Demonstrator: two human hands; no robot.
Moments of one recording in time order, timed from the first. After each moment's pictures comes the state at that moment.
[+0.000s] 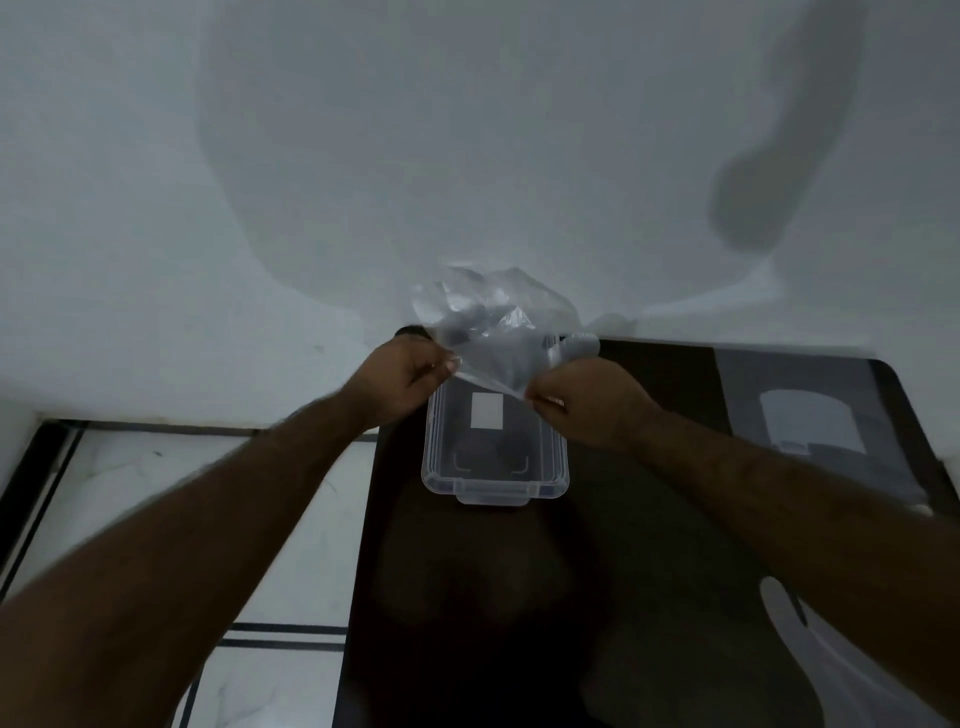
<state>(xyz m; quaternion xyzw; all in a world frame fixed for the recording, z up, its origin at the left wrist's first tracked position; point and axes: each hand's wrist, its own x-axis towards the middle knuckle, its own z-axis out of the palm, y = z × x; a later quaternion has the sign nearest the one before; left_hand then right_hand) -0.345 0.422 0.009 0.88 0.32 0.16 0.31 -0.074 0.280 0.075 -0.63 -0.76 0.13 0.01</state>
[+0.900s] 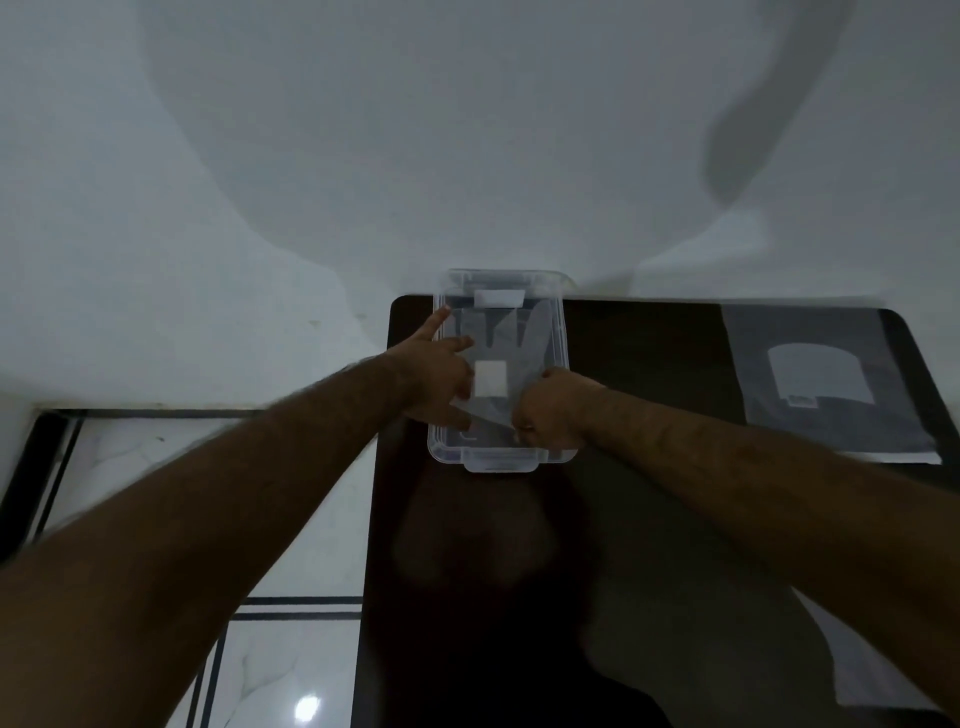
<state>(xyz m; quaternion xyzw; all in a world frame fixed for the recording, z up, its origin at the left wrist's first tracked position) -0.302 0.410 -0.001 0.94 0.13 -0.32 0.02 -0.116 0.286 0.013 -0.52 -0.76 0.22 -0.32</state>
